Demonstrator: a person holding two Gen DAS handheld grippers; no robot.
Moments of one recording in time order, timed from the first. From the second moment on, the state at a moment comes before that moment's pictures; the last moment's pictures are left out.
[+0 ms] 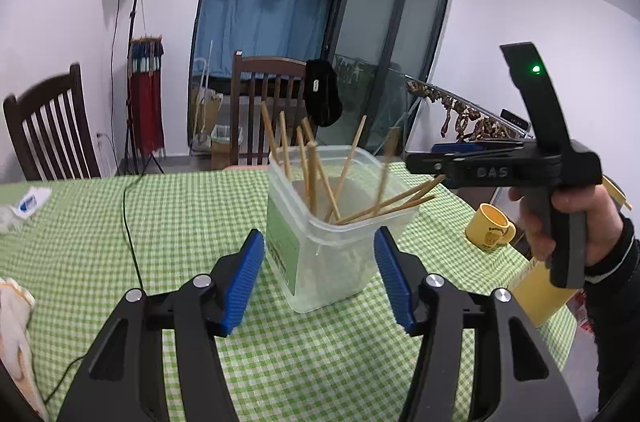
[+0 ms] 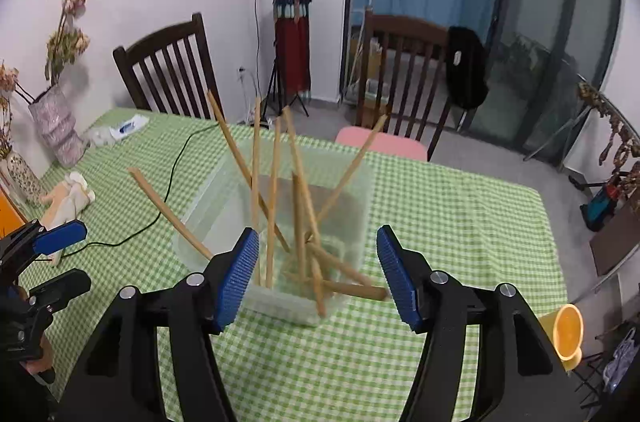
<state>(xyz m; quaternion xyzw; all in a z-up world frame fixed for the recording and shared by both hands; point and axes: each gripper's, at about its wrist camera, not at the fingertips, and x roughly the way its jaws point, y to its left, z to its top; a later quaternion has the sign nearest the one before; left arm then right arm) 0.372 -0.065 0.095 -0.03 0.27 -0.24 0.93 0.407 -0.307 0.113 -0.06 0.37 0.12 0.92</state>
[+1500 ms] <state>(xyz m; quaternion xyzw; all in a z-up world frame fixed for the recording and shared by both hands) 0.077 -0.023 0.086 0.00 0.12 -0.07 0.99 0.087 -0.337 0.072 -0.05 0.17 0.09 0.98</state>
